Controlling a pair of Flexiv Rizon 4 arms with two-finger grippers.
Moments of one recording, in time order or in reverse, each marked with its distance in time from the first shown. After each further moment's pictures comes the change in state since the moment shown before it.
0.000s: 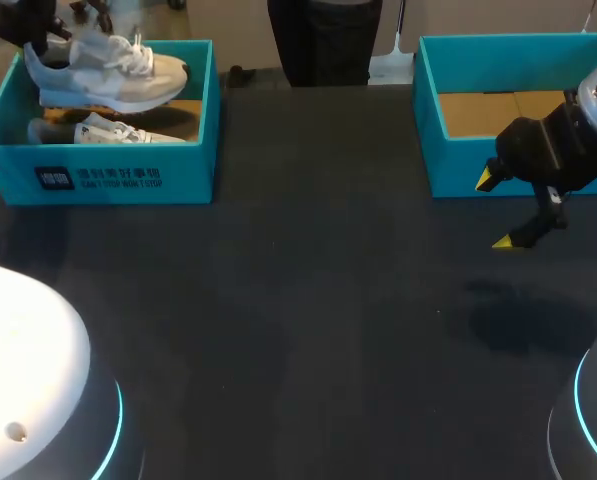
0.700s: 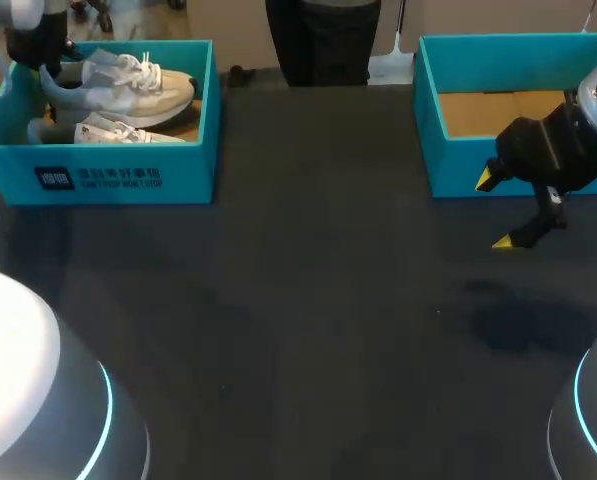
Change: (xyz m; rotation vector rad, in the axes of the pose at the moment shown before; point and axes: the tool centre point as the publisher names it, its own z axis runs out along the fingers) left arm -0.022 0.018 0.058 0.017 -0.066 -0.015; right arm 0.000 0.000 0.000 0.000 0.000 0.000
